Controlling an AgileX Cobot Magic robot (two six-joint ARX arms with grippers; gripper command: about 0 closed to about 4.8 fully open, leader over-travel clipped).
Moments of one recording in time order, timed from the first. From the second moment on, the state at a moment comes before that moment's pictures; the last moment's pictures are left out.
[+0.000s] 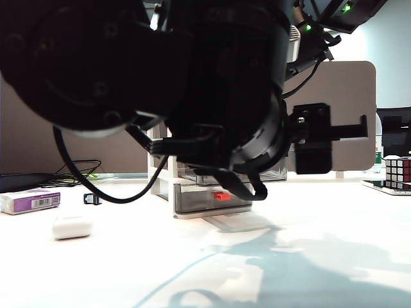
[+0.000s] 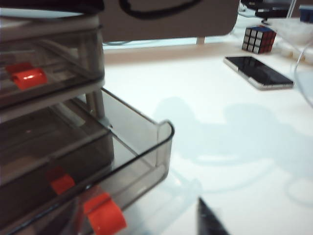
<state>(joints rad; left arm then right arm) -1.21 1.95 0.79 1.02 -0.88 -0.14 0.40 1.82 1.31 0.04 -0.53 0.06</state>
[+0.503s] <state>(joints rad) -1.35 1.45 0.48 0.75 -1.02 -0.17 0.40 1.82 1.31 0.03 -0.53 0.06</state>
